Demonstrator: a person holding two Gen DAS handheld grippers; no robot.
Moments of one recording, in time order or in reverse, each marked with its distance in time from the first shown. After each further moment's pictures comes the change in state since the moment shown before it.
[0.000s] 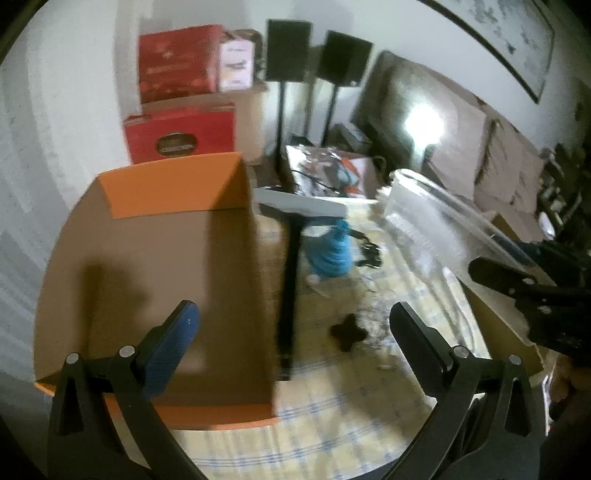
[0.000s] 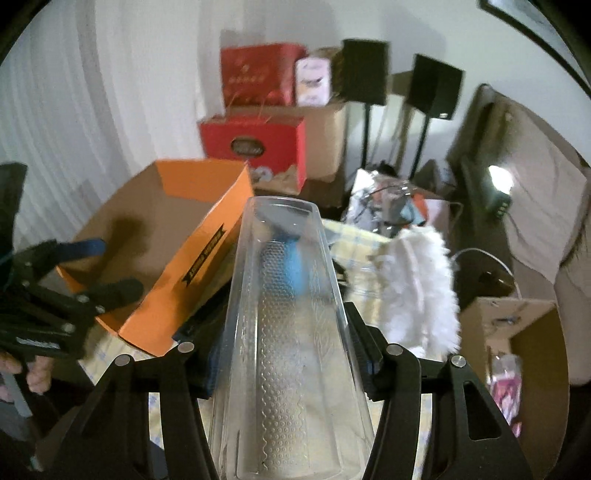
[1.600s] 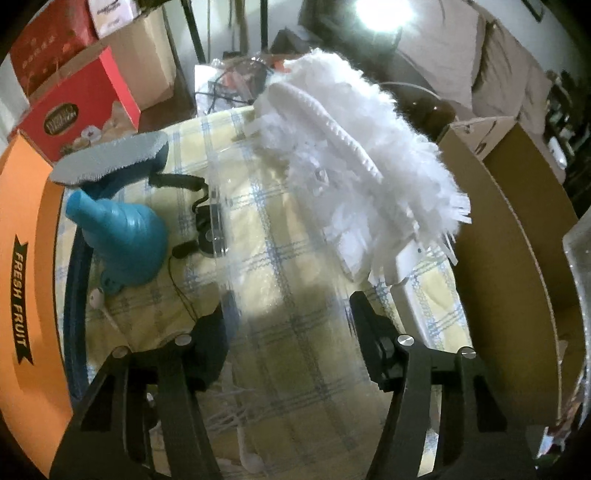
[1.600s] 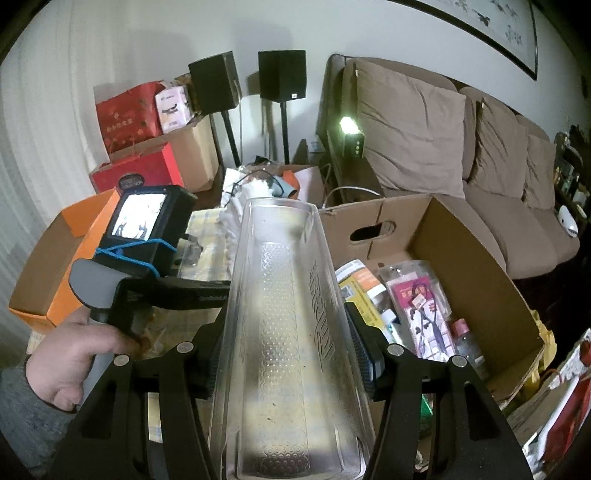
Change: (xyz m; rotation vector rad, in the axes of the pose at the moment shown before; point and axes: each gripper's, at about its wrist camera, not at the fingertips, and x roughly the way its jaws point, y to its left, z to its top) left arm 0.189 -0.163 0.010 0.056 0.319 0.071; right arm -0.074 -0.109 -0.100 0.309 -0.056 -0.279
